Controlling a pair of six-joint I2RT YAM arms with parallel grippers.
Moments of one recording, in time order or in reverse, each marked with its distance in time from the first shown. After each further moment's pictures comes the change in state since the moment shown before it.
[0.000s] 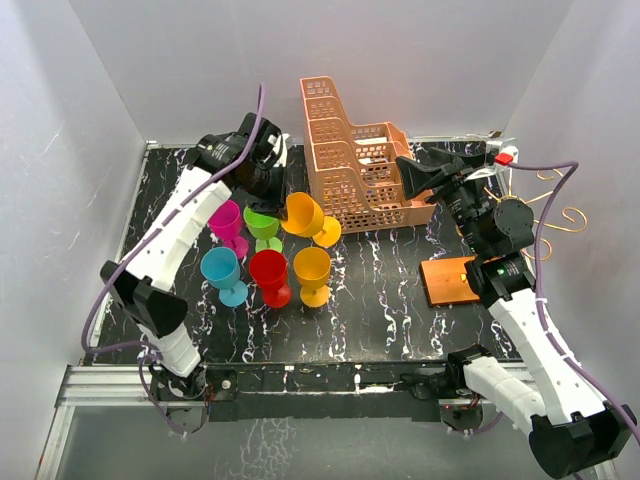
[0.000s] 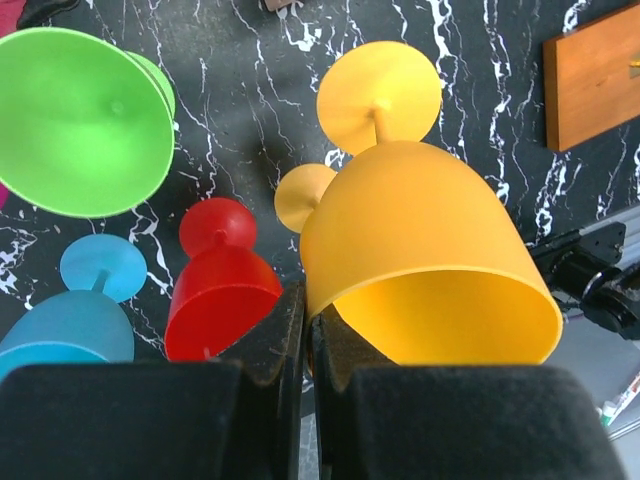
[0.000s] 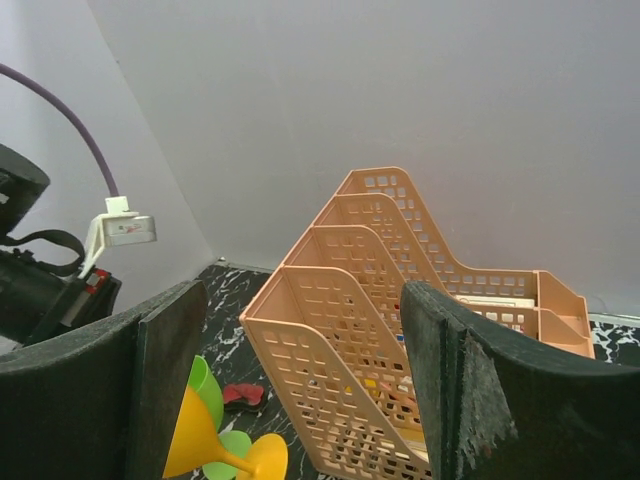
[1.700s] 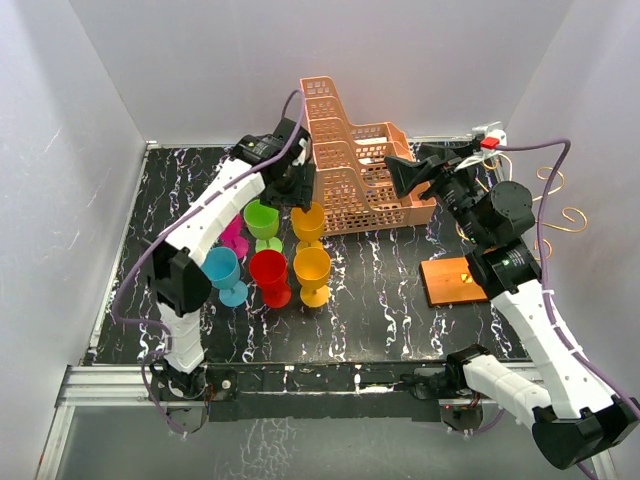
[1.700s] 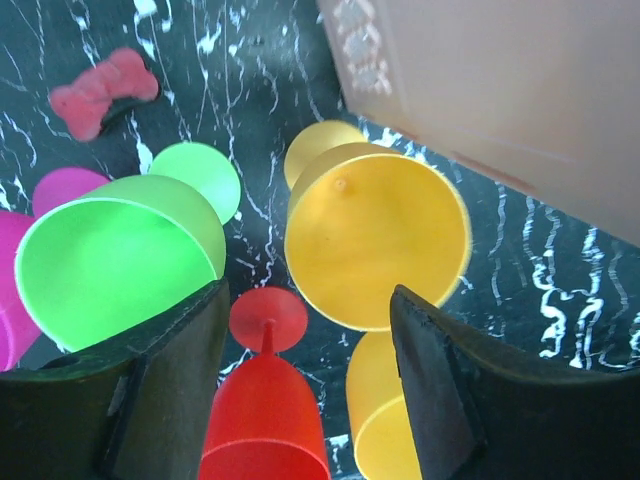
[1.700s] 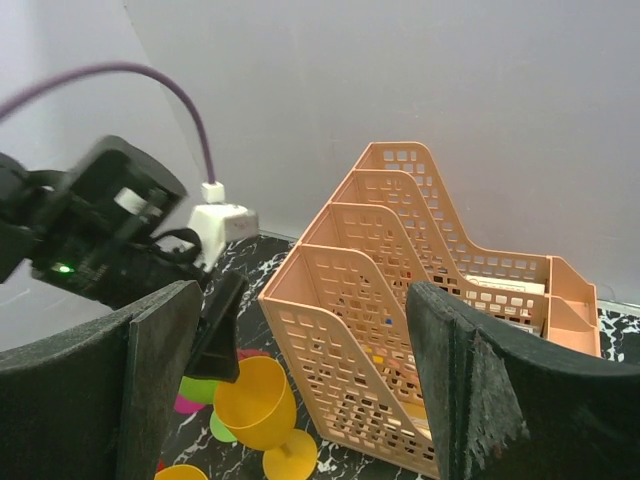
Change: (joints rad) left arm -0.037 0.241 0.039 0.111 -0.239 0.005; right arm 0.054 0.051 0.145 -0.191 -0.022 -0.078
